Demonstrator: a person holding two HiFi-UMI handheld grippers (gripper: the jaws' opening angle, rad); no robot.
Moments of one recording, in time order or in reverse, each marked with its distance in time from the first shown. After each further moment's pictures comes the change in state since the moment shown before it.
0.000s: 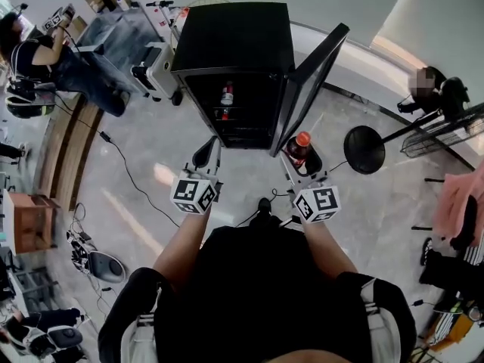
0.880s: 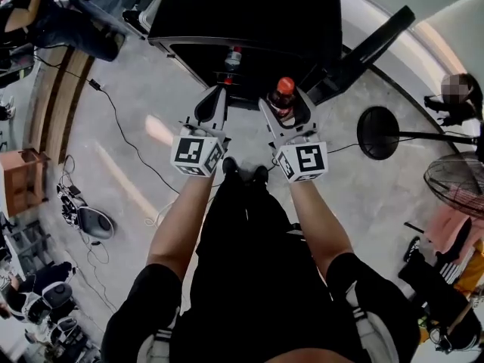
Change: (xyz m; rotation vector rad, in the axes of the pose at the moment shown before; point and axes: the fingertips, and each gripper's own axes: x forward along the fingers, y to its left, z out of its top) left arm 0.134 0.087 -0.082 -0.002 0.017 0.123; right arm 0.193 -0.024 -0.096 -0.042 0.018 0.137
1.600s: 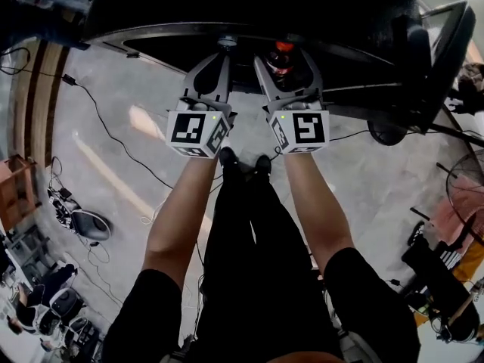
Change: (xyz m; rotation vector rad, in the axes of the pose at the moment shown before) left arm 0.100 0.067 -0.096 -0.072 0.021 -0.015; right arm 0.119 -0.046 -0.102 -0.055 -0.011 -0.093
